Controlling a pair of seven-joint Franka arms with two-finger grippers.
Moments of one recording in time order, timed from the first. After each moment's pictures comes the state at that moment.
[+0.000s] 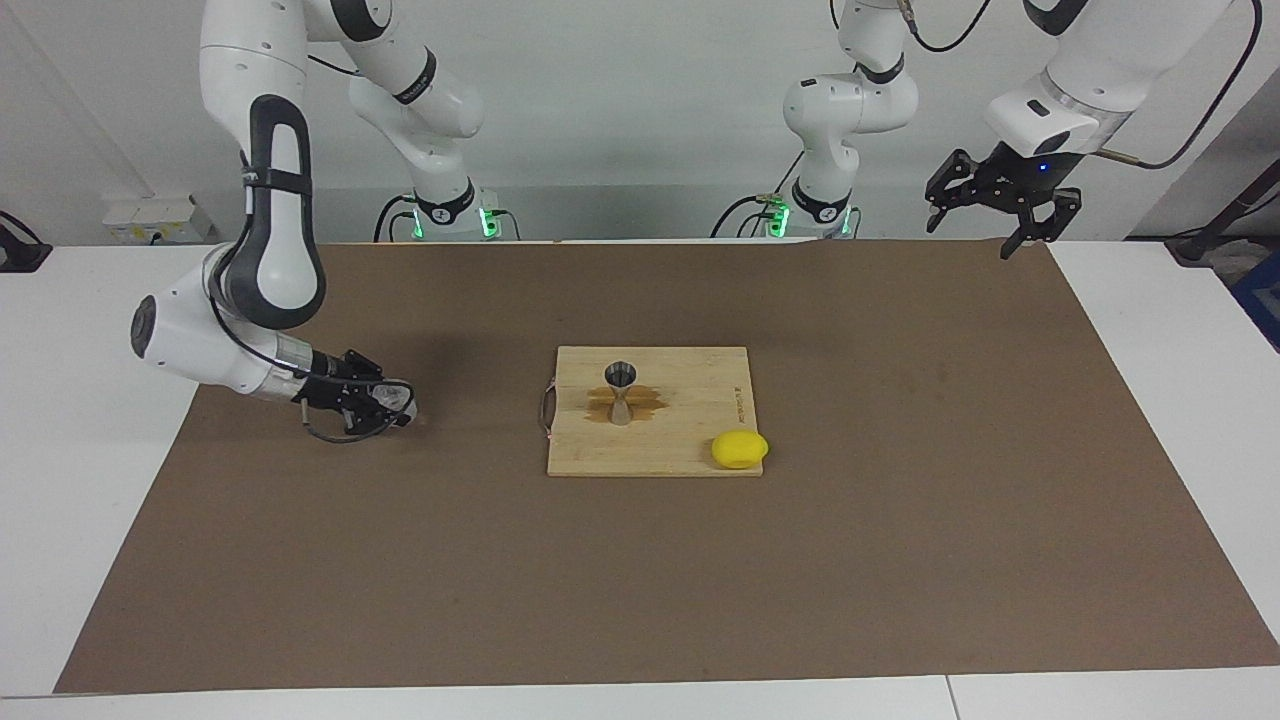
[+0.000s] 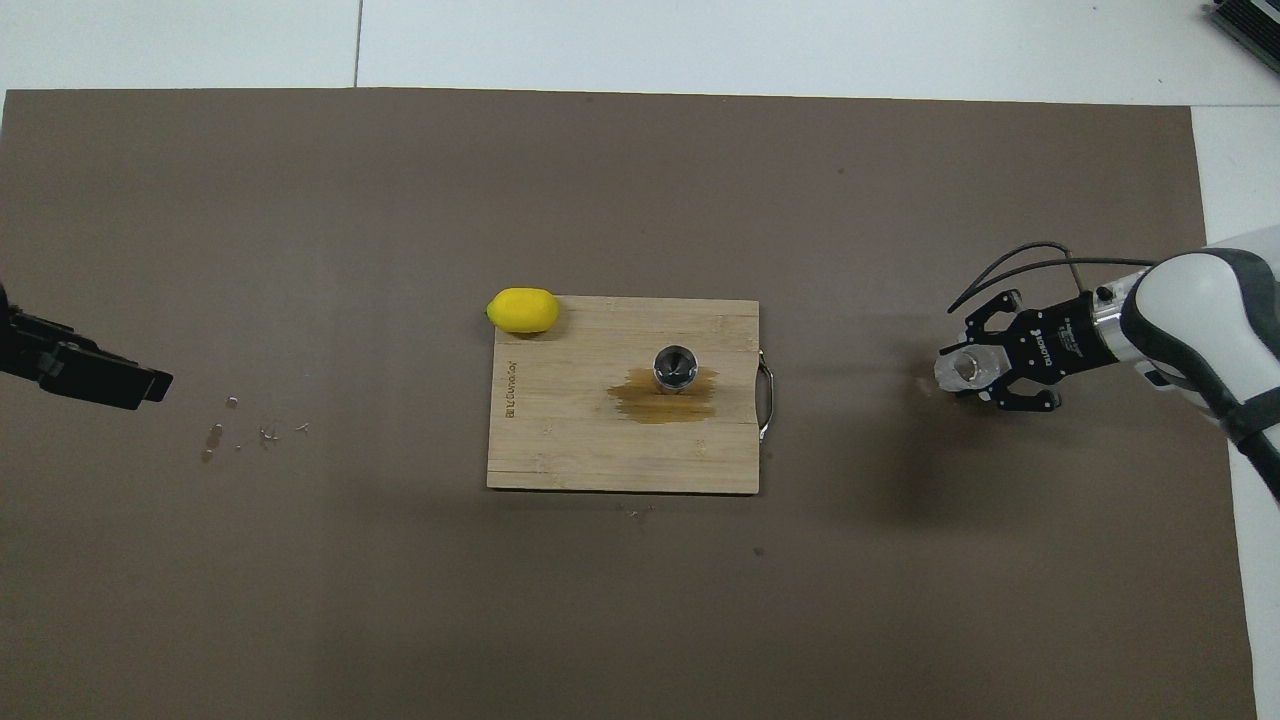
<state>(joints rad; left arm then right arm) 0.01 -0.08 -0.08 -1.59 -0.10 1.48 0.34 -0.26 0.32 0.12 -1.91 0.53 1.91 0.87</state>
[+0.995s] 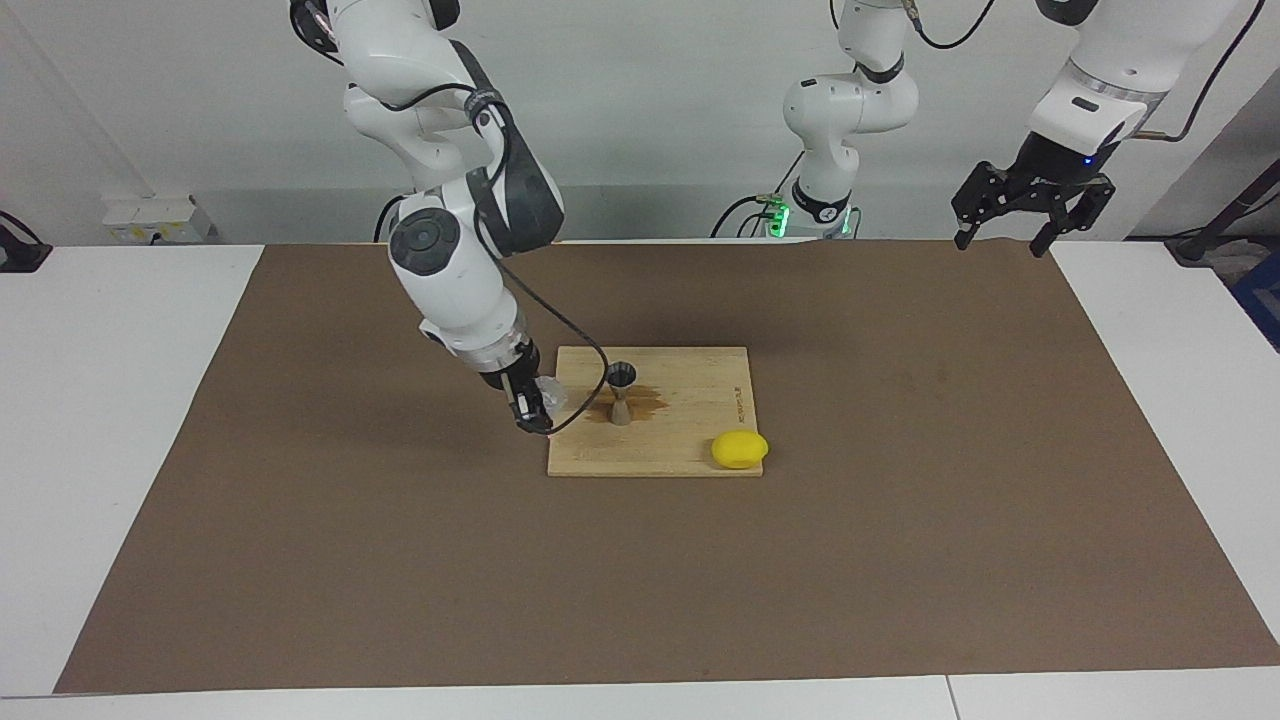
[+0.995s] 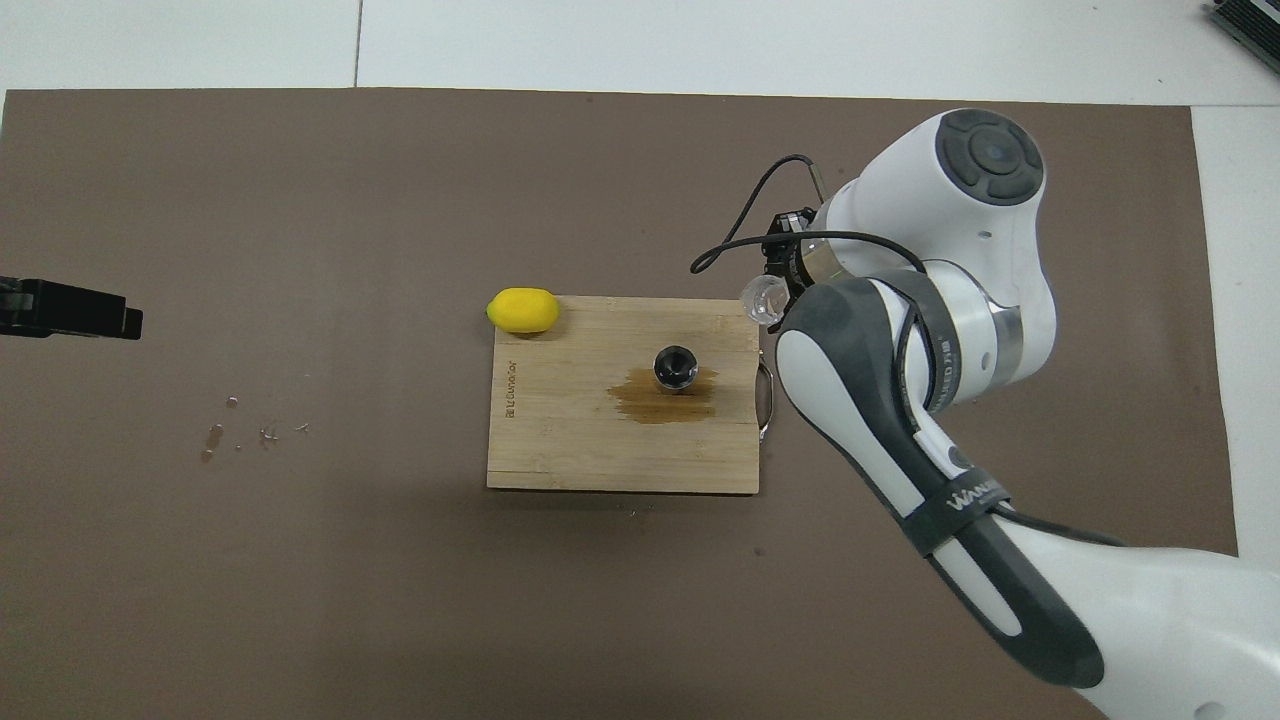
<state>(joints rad) 0.02 -0.08 -0.06 -1.60 -0.07 1.59 0.08 0.24 0.36 0.13 -1.60 0.11 1.99 1.64</state>
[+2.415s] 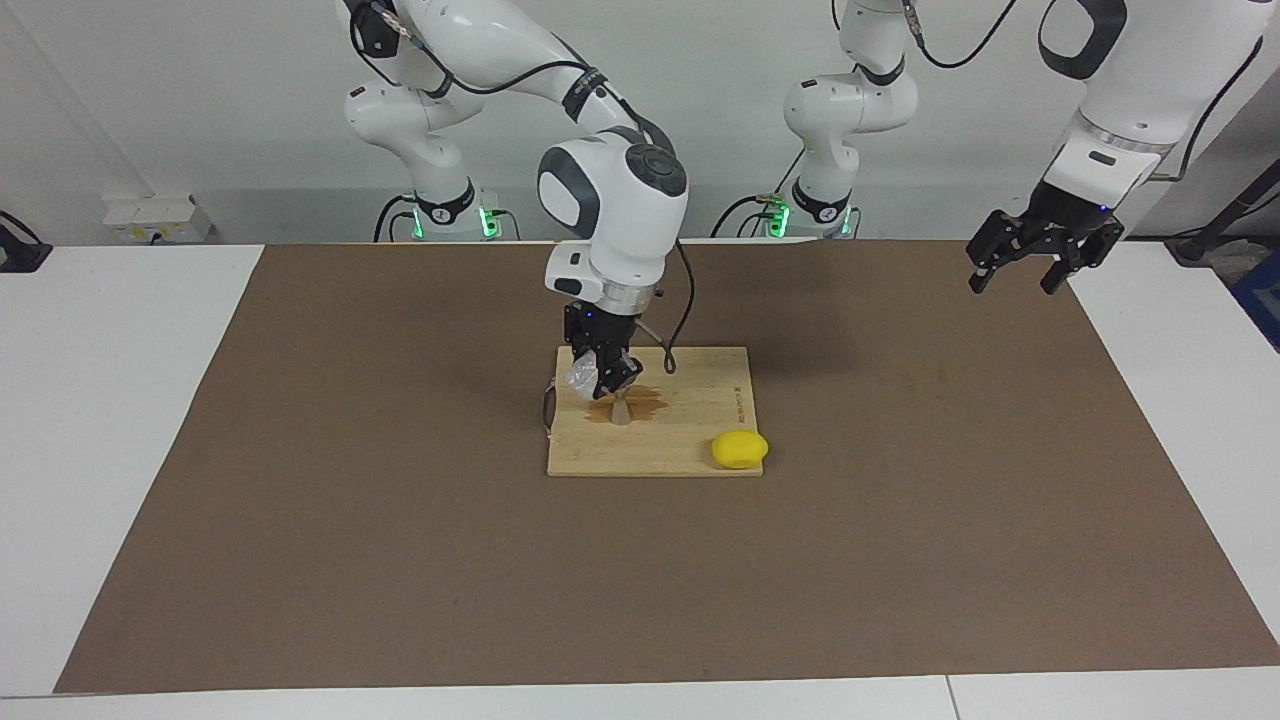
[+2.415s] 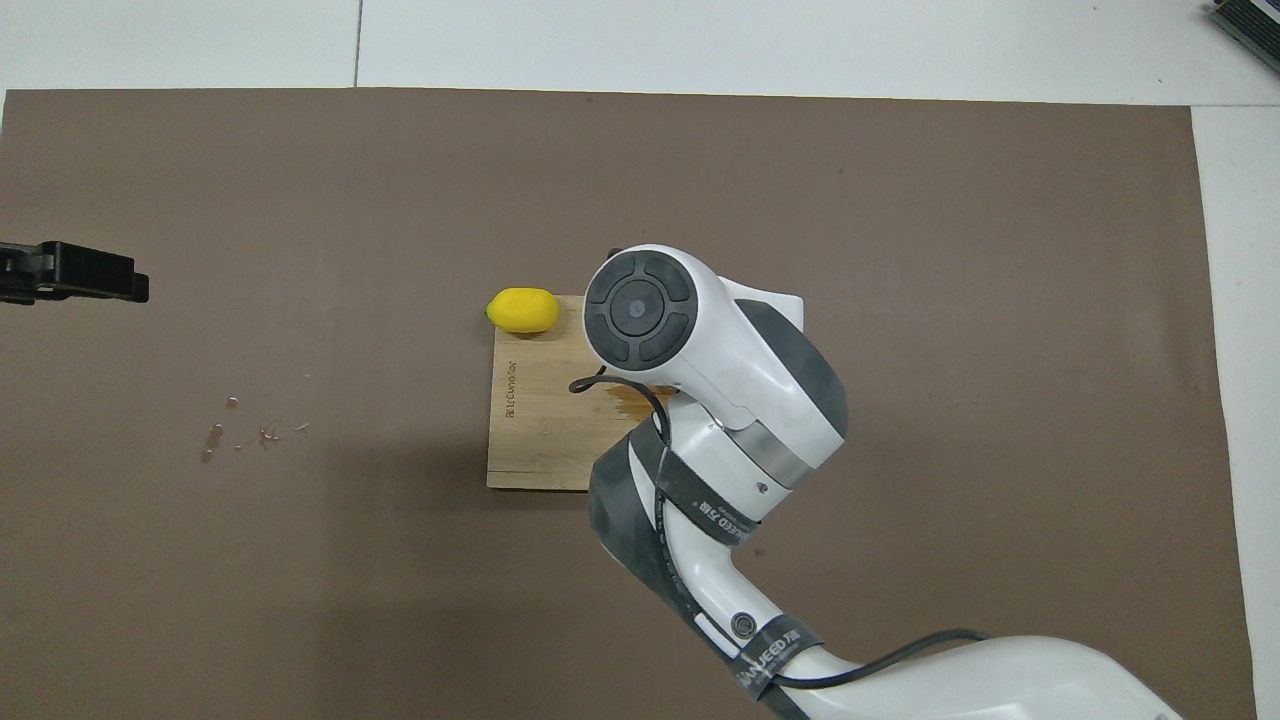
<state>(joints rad) 0.05 -0.03 -0.06 -1.63 -0.07 1.71 0.05 0.50 0.38 0.13 -1.55 -0.36 1.86 1.66</state>
